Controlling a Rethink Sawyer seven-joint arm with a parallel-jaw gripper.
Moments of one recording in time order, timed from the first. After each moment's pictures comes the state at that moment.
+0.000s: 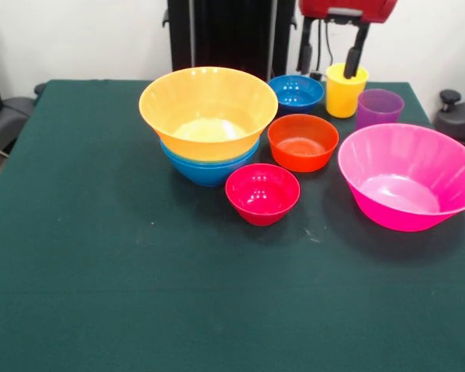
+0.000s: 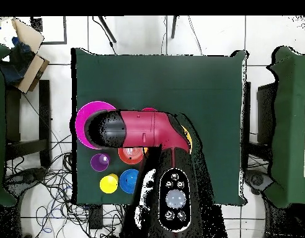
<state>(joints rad) -0.09 -0.83 0.01 1.66 -0.08 0.66 1.86</state>
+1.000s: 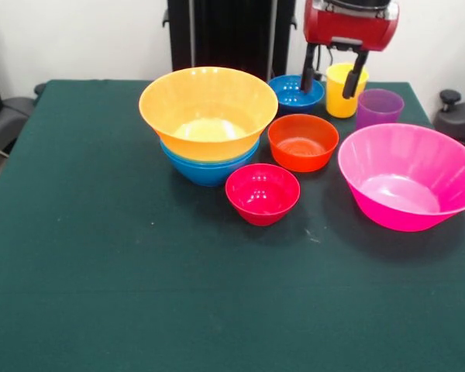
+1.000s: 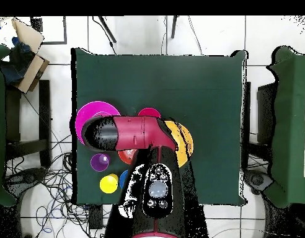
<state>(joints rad) -0.01 -0.75 -0.06 1.66 -0.07 0.62 1.86</state>
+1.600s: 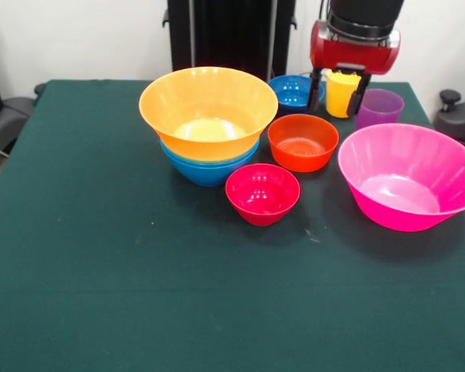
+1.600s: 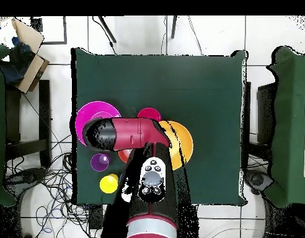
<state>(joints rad) 0.01 -0.67 -0.06 1.66 -0.04 0.58 1.86</state>
